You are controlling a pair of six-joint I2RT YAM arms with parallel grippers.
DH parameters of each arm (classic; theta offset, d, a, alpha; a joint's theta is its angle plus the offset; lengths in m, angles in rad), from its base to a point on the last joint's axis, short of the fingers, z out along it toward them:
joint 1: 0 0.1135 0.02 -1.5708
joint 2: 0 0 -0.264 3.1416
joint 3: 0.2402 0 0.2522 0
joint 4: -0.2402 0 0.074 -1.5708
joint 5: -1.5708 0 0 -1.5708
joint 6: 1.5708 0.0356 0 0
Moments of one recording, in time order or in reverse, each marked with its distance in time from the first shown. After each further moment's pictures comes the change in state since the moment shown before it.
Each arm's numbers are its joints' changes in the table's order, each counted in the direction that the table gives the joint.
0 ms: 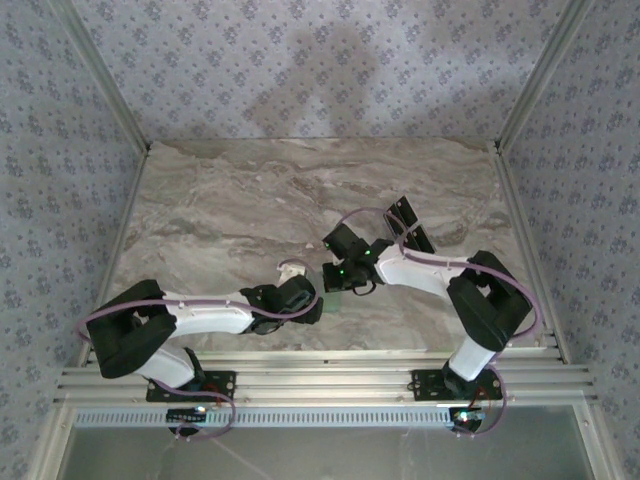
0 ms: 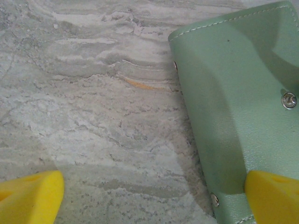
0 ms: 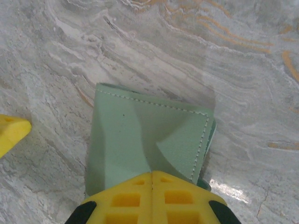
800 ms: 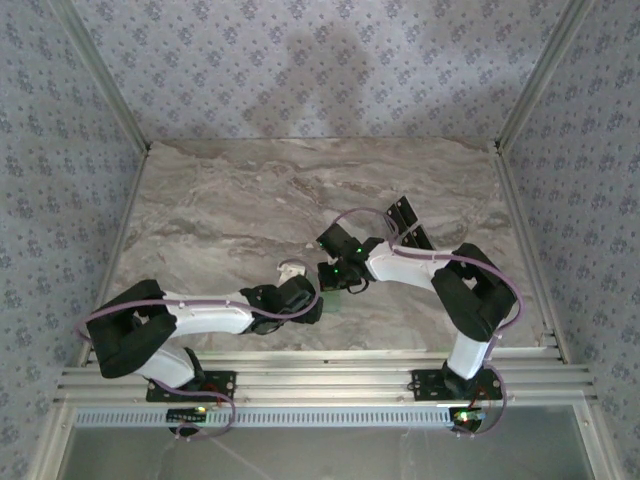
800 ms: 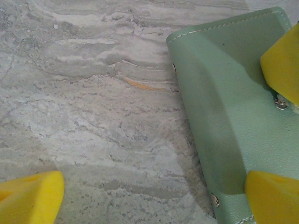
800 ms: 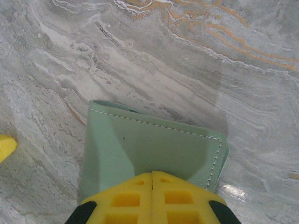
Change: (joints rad) left arm 0.000 0.001 -0.002 0.005 0.001 0.000; right arm 0.007 0.087 0.041 0.019 -0.009 0.000
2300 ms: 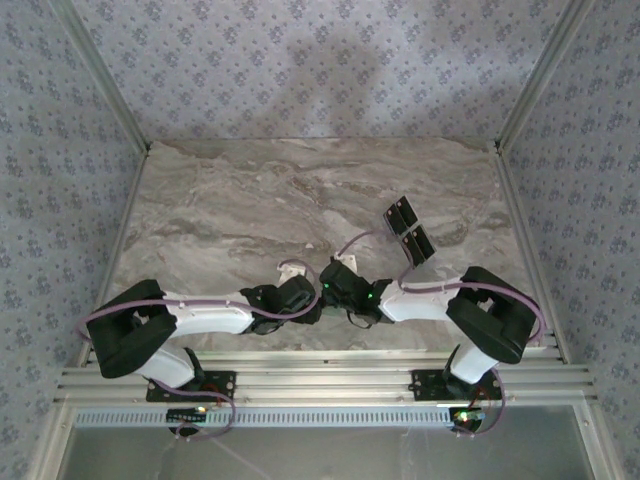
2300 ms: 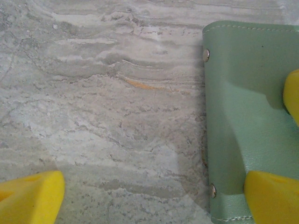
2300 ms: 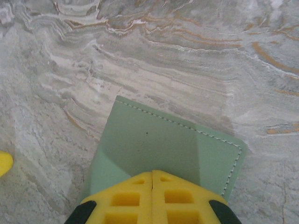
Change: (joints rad) left arm 0.000 0.001 0.000 0.000 0.000 0.006; right arm 0.187 -0.150 -0.360 0.443 -0.373 0.244
